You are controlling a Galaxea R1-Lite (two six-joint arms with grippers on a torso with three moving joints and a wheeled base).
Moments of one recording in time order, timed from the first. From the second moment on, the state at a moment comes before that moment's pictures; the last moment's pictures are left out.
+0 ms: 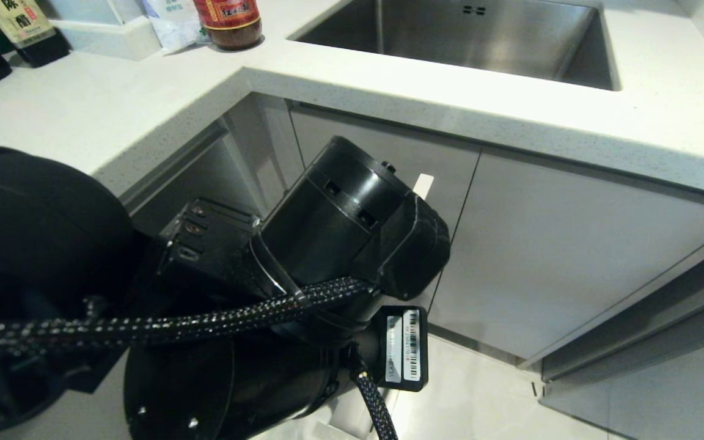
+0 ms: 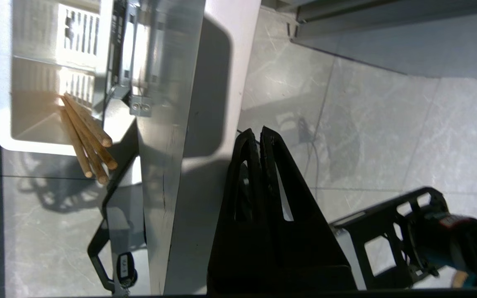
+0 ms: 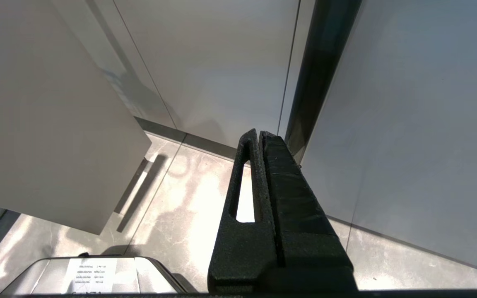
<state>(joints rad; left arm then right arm) -1.18 1.67 -1.39 0.53 0.48 -0.72 0.00 0.00 0.00 0.00 -0.01 0.04</state>
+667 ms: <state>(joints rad) -1.07 1.66 -1.38 0.53 0.57 -0.66 0.00 0.00 0.00 0.00 -0.01 0.04</state>
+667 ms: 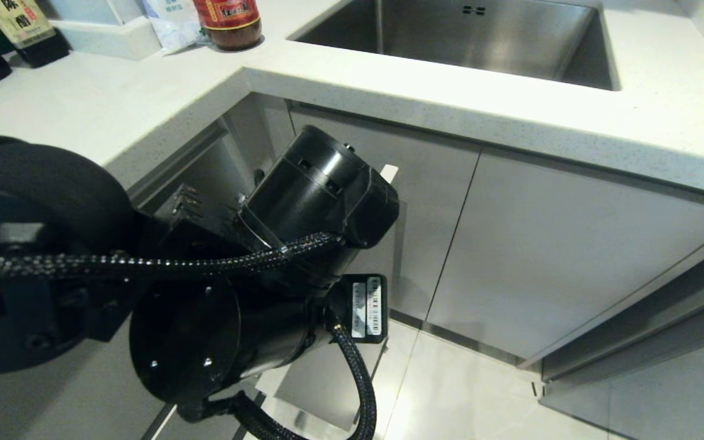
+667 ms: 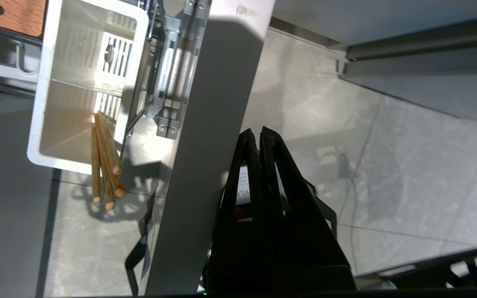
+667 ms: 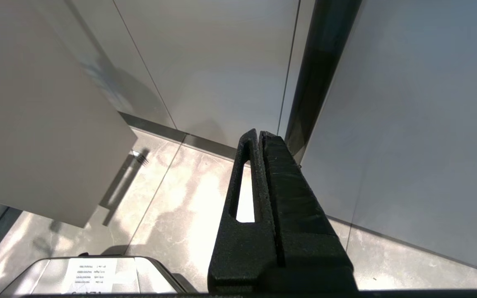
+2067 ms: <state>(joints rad) -0.61 1.59 -1.39 0.43 0.71 -0.41 0.00 0.00 0.00 0.00 -0.01 0.04</state>
